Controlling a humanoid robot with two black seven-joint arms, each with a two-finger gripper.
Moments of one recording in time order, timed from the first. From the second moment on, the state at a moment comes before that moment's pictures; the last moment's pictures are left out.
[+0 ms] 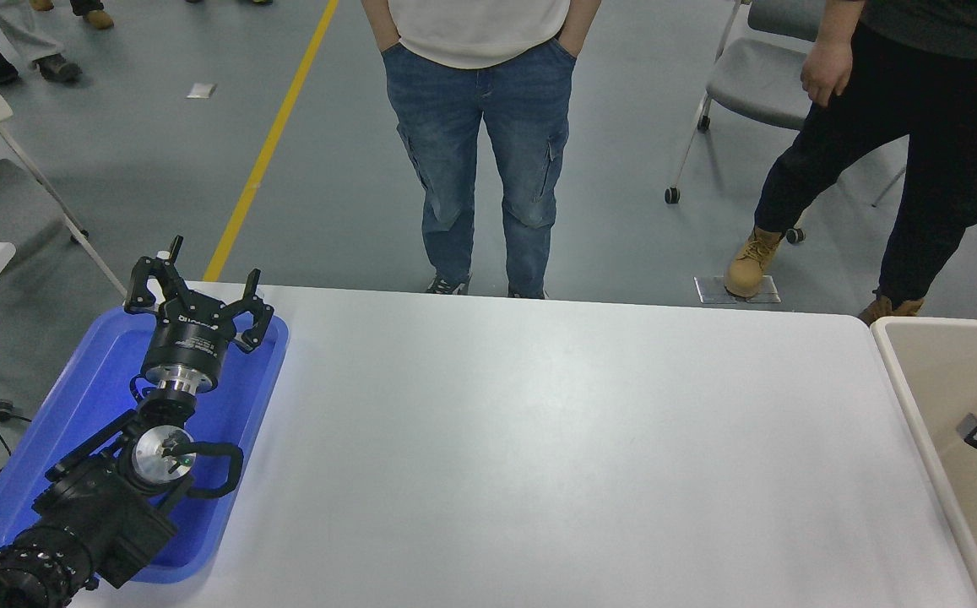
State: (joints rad) left arm -0.61 0.18 -0.87 -0.41 -0.09 -0.58 -0.50; right arm 0.66 -0.48 -0.42 0.20 -0.26 -0.16 0.06
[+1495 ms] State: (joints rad) left arm -0.61 0.18 -0.87 -0.41 -0.09 -0.58 -0.50; right arm 0.50 -0.33 1.00 0.78 -0.27 -0.01 0.42
